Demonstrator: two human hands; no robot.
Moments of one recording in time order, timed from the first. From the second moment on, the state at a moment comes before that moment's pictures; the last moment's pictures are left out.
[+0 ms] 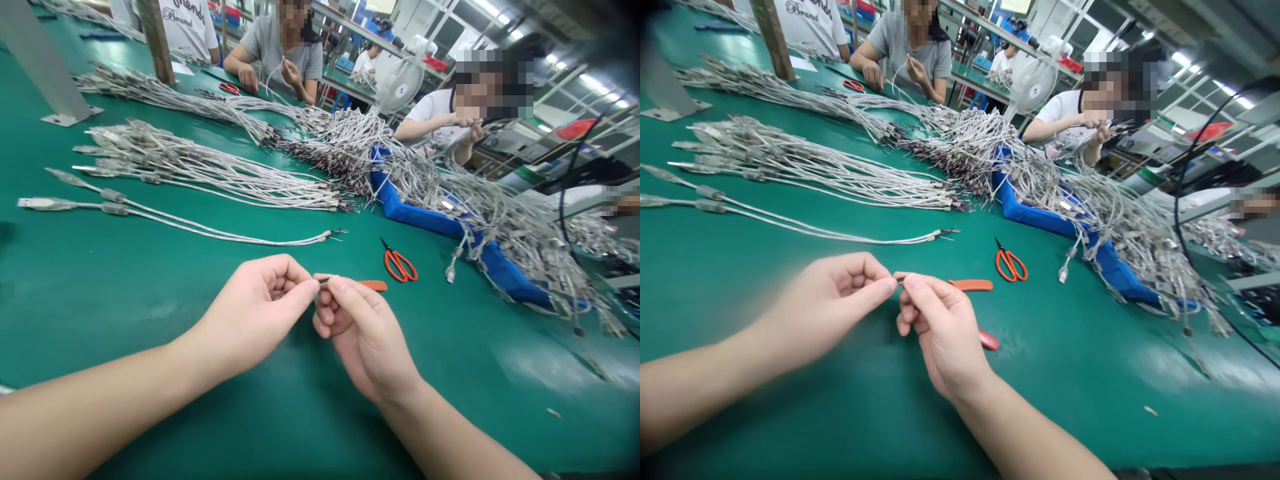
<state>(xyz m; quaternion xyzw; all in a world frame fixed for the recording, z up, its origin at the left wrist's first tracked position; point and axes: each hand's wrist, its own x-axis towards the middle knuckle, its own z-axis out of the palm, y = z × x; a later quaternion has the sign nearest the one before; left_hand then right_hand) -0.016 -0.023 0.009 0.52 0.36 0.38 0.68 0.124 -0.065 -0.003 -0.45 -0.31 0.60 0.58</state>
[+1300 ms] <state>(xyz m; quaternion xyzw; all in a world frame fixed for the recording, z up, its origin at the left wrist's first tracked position) -0.019 -0.025 0.014 0.56 0.42 0.32 0.64 0.126 -0.066 0.000 -0.48 -0.33 0.58 0.57</state>
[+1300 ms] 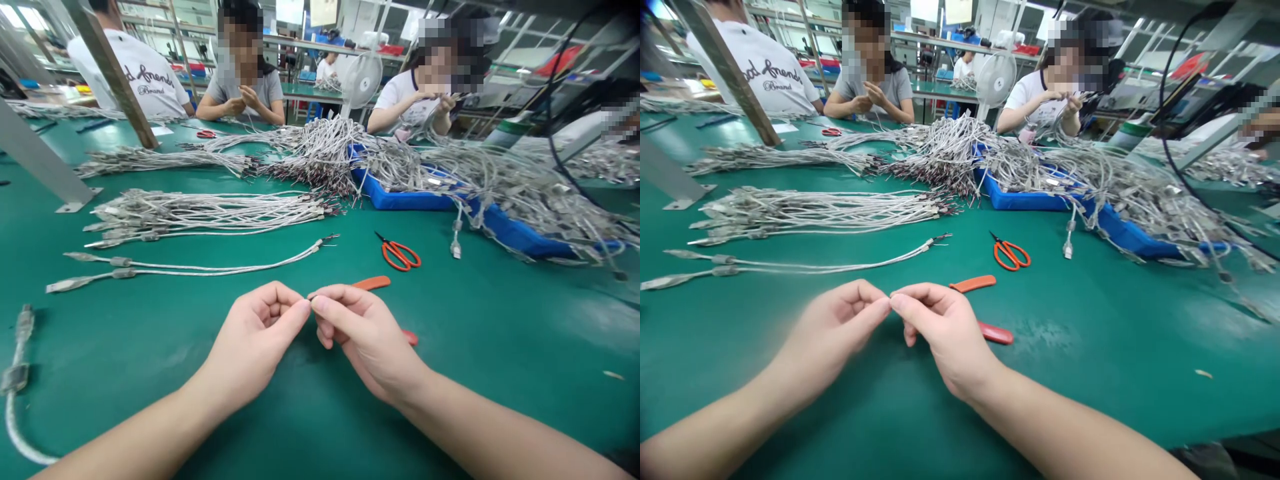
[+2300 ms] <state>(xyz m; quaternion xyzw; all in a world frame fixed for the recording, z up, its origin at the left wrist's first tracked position) -0.017 -0.023 0.007 0.55 0.43 0.31 0.65 0.132 -0.060 0.001 -0.45 -0.32 0.61 0.56</state>
